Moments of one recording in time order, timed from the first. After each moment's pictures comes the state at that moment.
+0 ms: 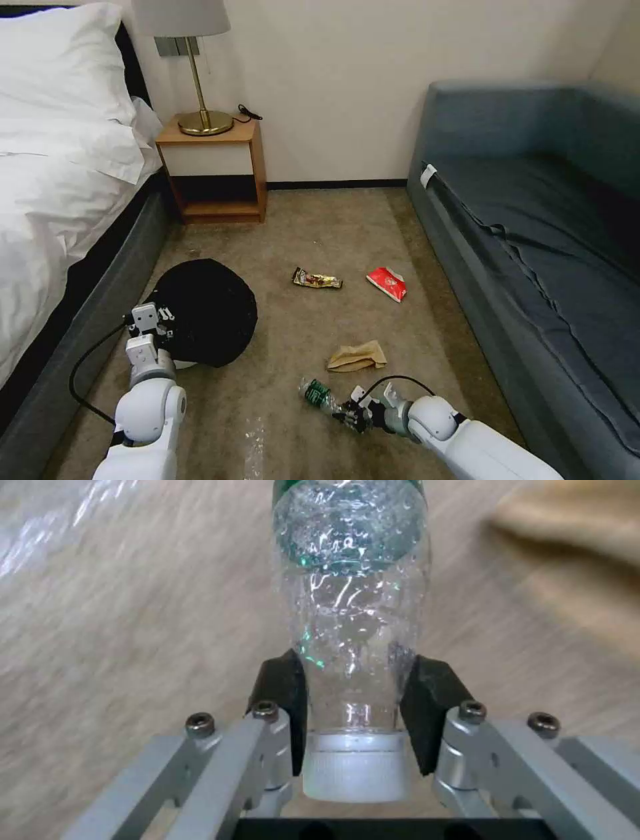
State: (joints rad) left arm 1.29 -1.41 -0.68 -1.83 -0.15 0.20 -0.28; right arm -0.89 1.01 -0.31 1.30 0.36 -0.24 -0.41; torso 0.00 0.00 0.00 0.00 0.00
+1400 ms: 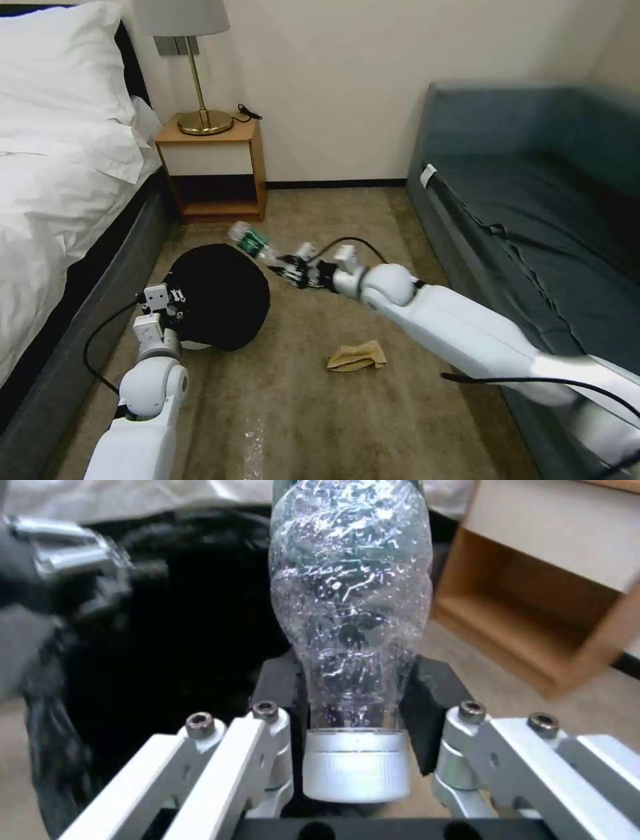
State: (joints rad) left arm 1.21 -1.35 -0.63 -1.79 -0.22 0.22 -0.23; right arm -0.25 1.17 -0.64 1.40 0.74 -0.15 -0.20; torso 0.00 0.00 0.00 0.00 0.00
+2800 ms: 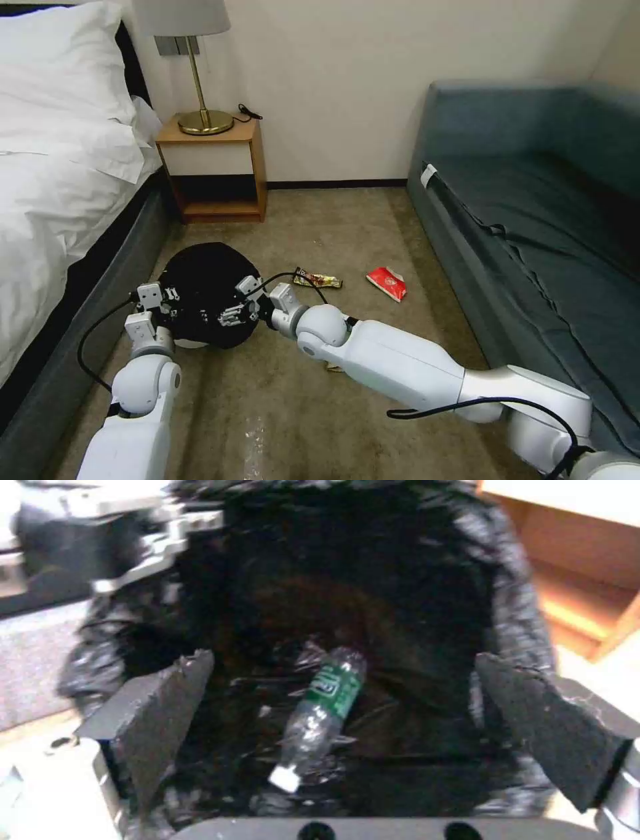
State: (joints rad) left arm 1.20 -1.34 -0.65 -1.77 -0.24 0.22 -0.21; right arm -0.33 1.29 -0.73 1.39 0.76 -0.15 0.05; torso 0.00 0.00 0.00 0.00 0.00
